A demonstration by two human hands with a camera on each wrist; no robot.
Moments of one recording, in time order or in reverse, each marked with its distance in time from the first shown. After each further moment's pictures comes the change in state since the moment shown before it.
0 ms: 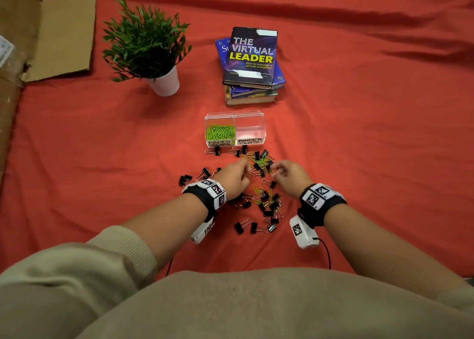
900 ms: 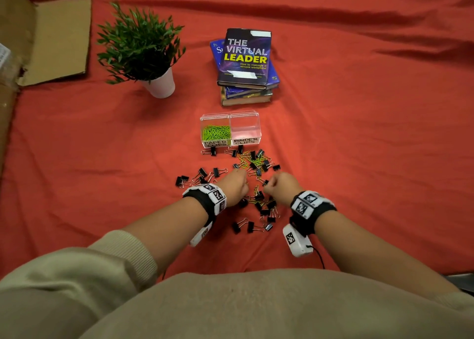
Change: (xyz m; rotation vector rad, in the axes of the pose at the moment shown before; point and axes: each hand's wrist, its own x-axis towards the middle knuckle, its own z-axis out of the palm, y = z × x) left_hand 0.002 -0.002 0.021 0.207 -0.092 0.048; right_hand -0.010 0.000 0.018 -0.204 -0.072 0.101
